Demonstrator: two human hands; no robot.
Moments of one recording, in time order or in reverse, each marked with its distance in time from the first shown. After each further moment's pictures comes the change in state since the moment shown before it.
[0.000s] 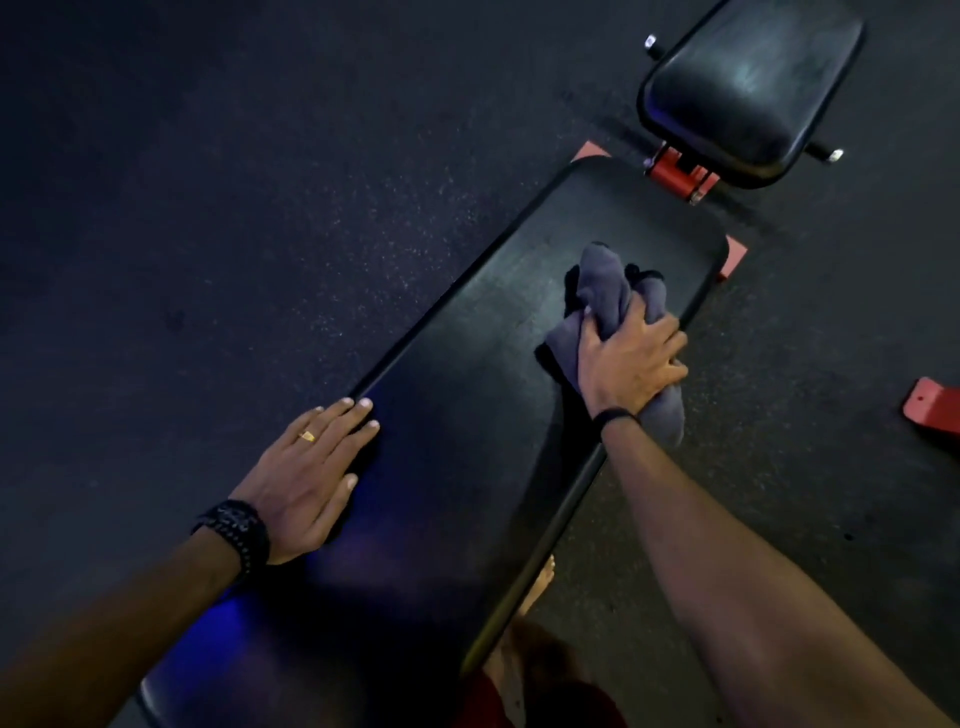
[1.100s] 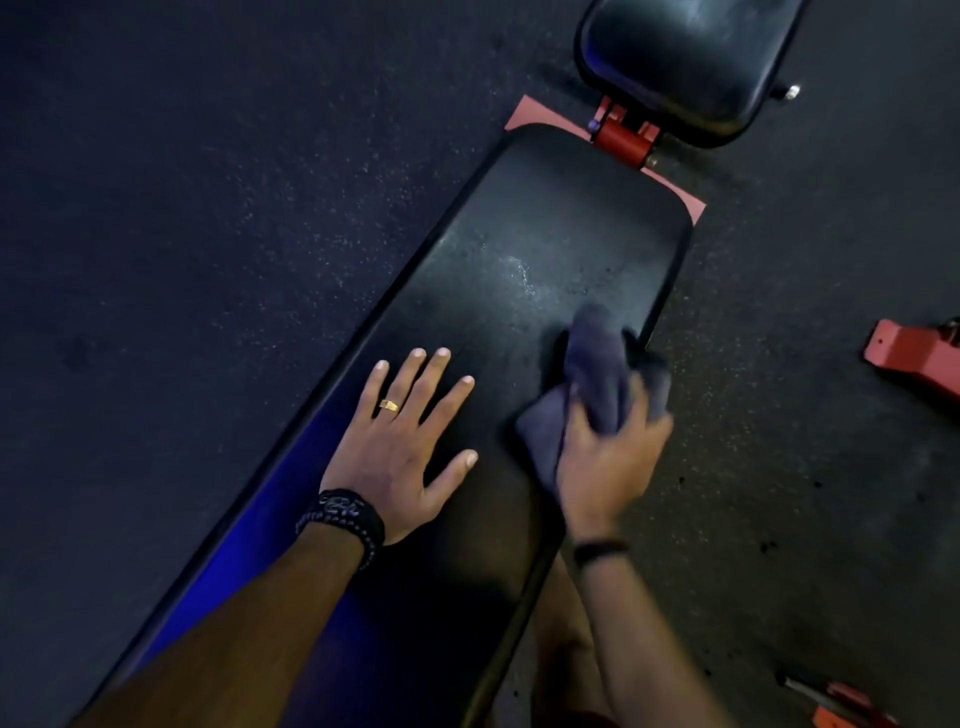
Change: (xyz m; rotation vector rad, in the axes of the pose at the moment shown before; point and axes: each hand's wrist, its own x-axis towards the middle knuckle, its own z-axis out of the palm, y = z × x) left_hand 0.161 0.076 0.005 0.043 0.045 0.033; right_hand -0.042 0.045 -0.004 0.565 -0.003 0.222
